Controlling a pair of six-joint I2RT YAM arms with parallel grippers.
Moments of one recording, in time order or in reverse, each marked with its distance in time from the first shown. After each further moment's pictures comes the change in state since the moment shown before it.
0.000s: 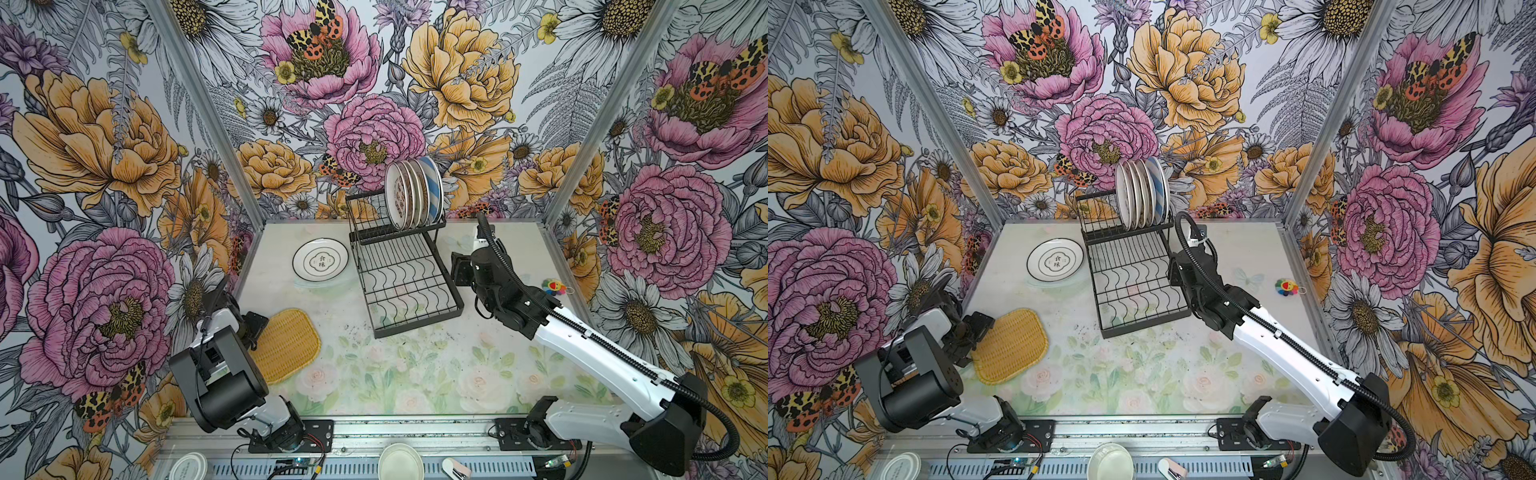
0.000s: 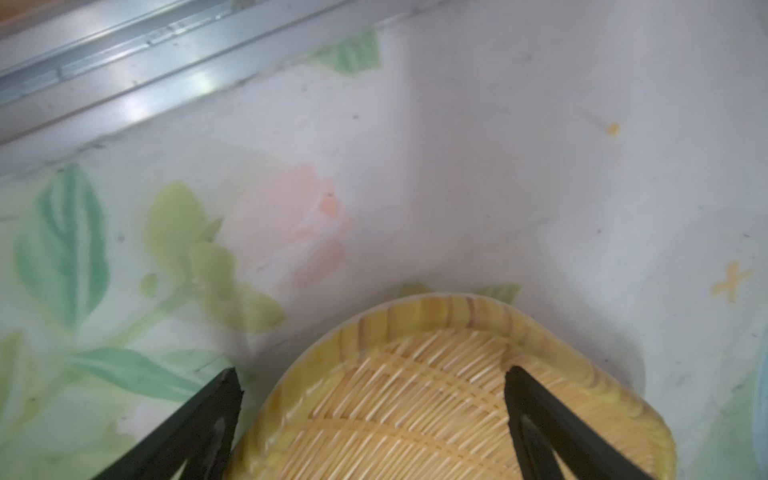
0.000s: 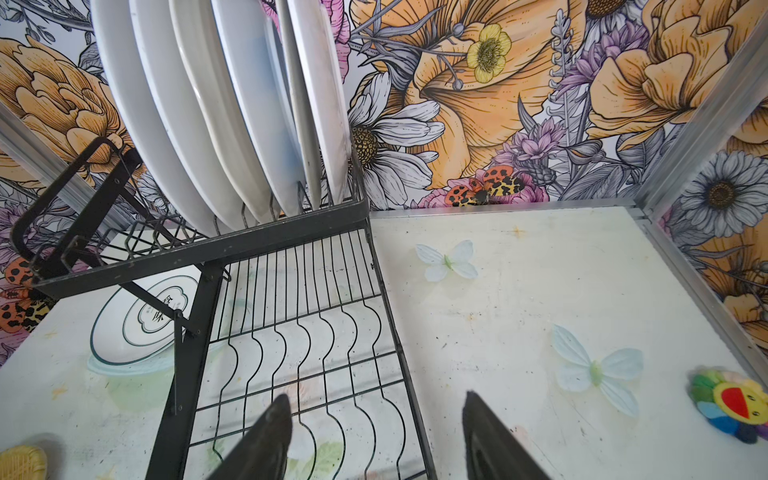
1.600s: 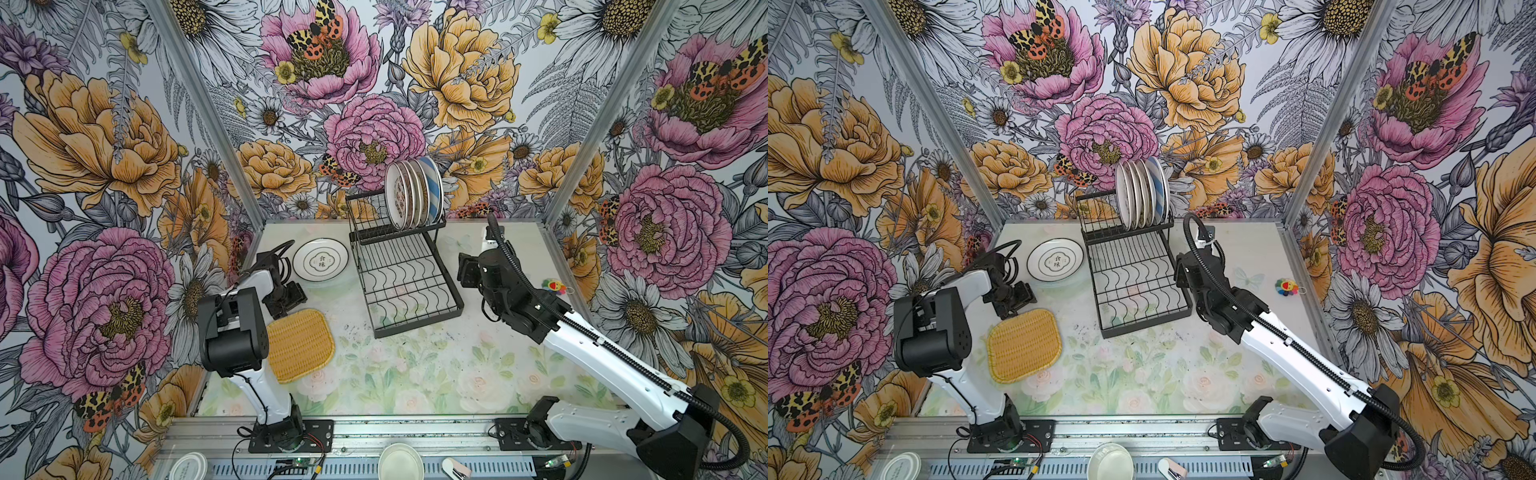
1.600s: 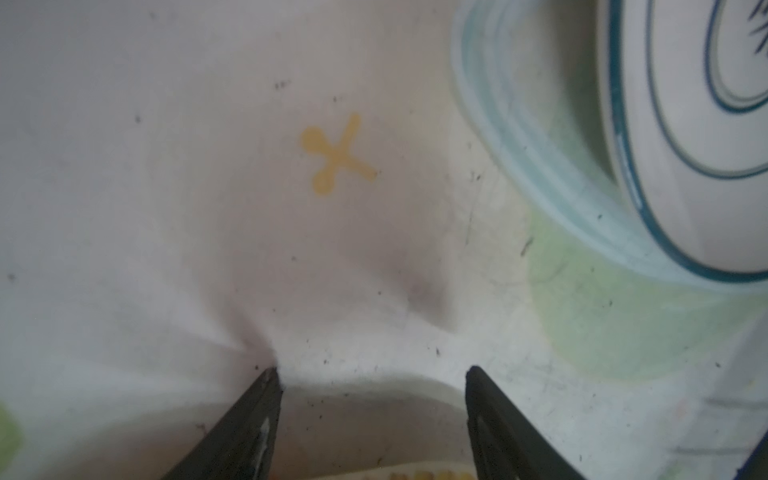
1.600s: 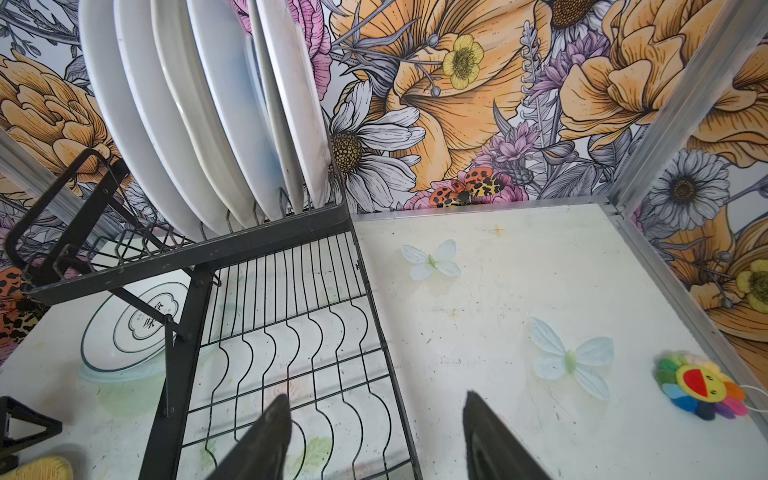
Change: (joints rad) left arm -0.364 0.261 0.257 -0.044 0.107 0.223; right arm -0.006 -0.054 -0.002 -0.056 0.031 0.016
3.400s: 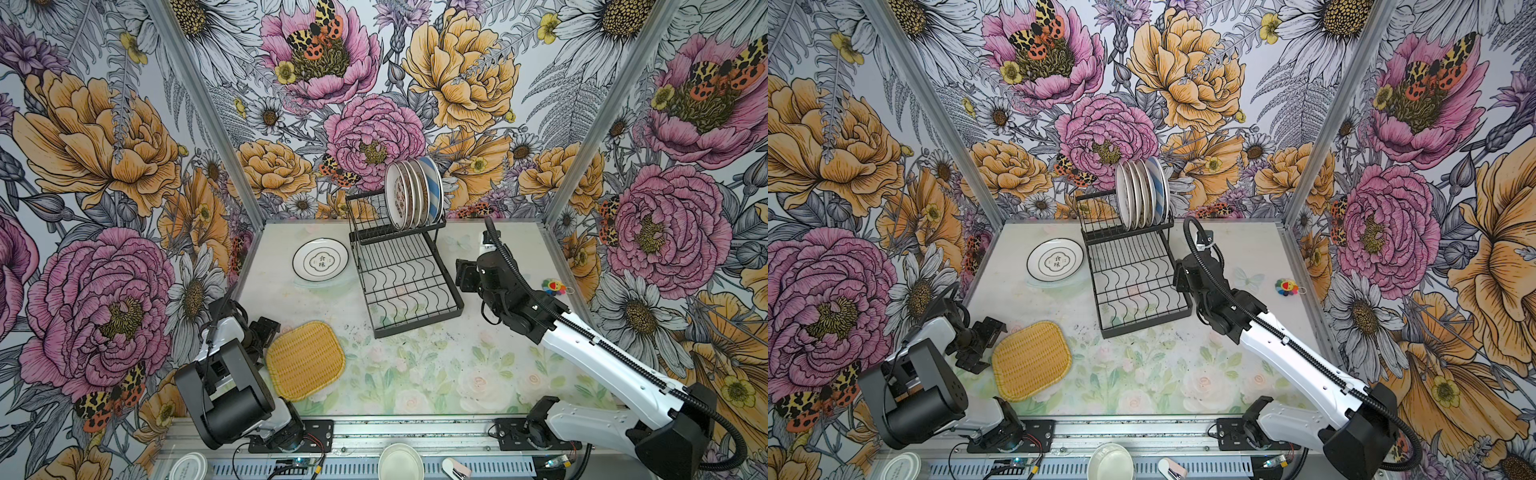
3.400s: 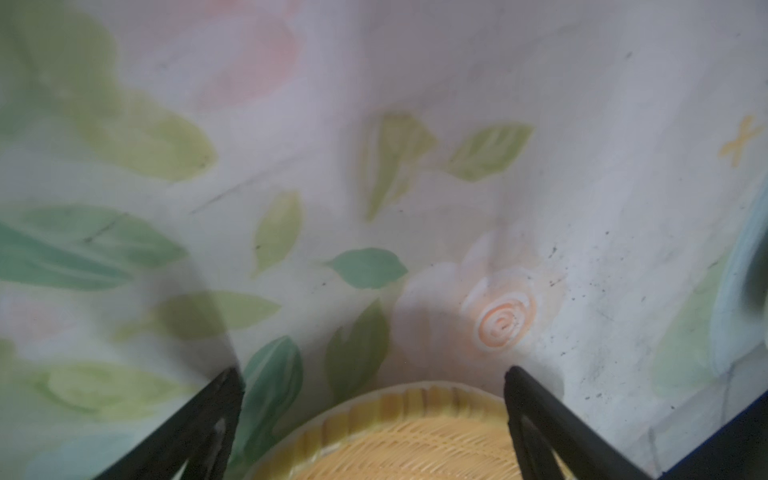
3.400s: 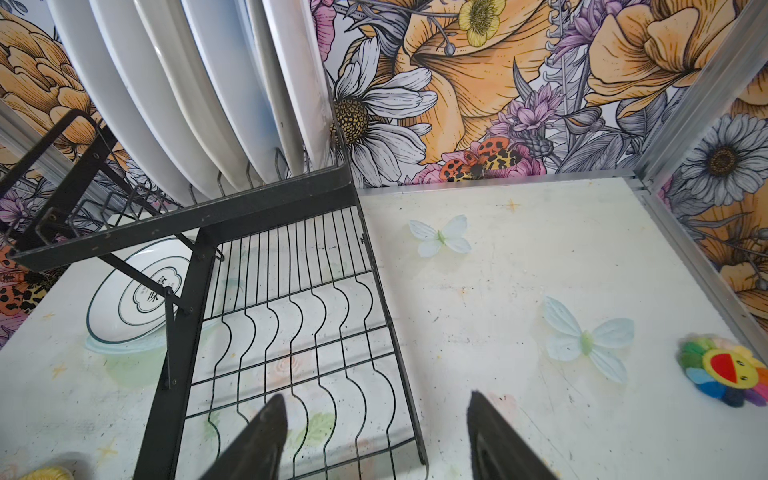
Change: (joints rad) left arm 0.356 -0.359 -0.352 -0.033 0.065 -0.229; right arm -0.021 0.003 -0.038 -0.007 -0.072 0.015
